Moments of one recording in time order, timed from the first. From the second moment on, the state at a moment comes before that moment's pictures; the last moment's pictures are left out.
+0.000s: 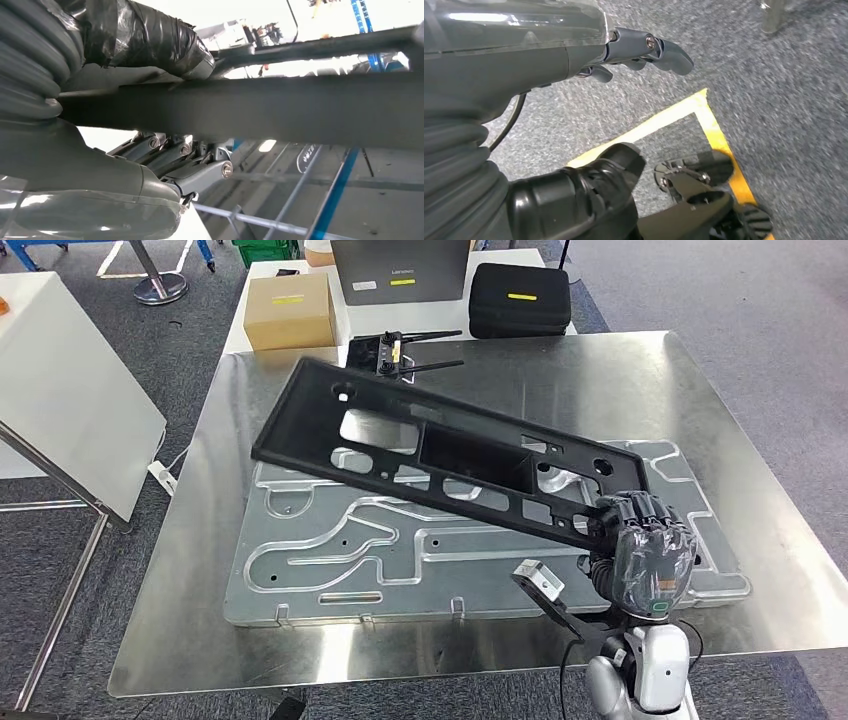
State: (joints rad) left arm -0.12 -0.21 0.91 -0.20 -1.20 0.06 -0.29; right arm -0.11 0.03 0.14 -1.64 1.40 -0.70 -0.18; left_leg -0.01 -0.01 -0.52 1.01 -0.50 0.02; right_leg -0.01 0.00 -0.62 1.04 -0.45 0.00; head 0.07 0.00
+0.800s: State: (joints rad) left arm -0.13 -0.21 0.88 -0.20 -1.23 0.06 -0.26; right arm -0.35 -0.20 0.32 -1.40 1.57 -0.68 0.25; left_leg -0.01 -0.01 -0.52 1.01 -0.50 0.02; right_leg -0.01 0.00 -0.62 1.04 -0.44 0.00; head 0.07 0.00
